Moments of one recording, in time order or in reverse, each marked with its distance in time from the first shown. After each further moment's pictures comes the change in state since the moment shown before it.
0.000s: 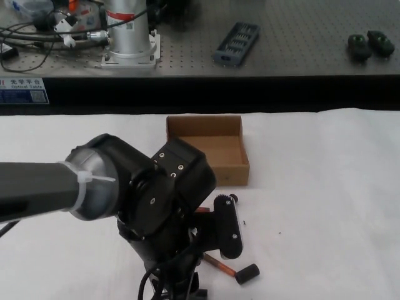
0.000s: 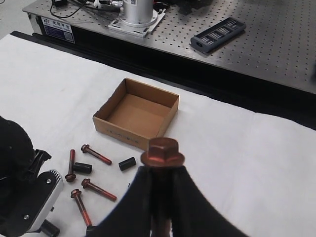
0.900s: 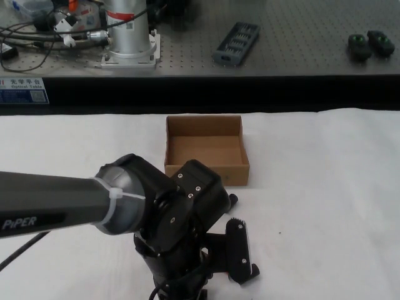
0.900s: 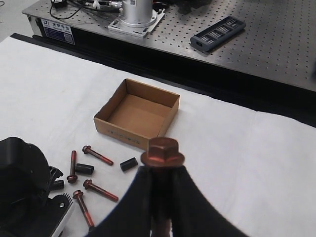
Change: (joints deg) left arm -2.2 5.0 -0.2 -1.4 -0.8 2.5; right arm 0.0 0.0 0.0 0.0 0.0 0.8
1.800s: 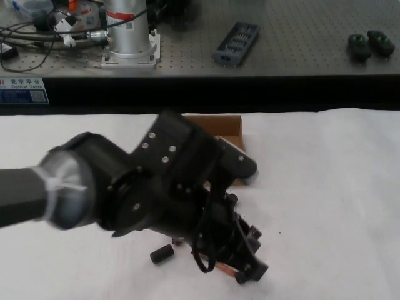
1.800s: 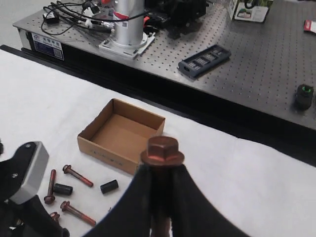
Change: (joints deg) left arm 0.6 -6.9 0.8 -13.0 12.1 -34.7; right arm 0.0 0.0 0.1 -5.3 2.5 -5.1
